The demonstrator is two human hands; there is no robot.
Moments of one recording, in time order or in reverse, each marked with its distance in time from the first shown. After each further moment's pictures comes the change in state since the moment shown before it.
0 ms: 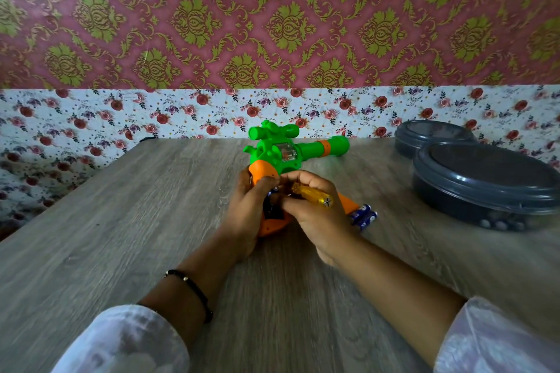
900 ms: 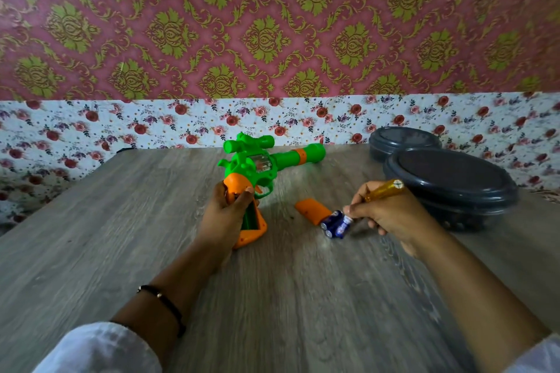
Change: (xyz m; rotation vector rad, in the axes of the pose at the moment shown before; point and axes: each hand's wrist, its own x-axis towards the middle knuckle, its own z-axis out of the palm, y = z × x) left_hand 0.001 -0.003 0.004 0.216 0.152 0.001; right_hand -0.009 -0.043 -0.126 -0.581 0.147 0.279
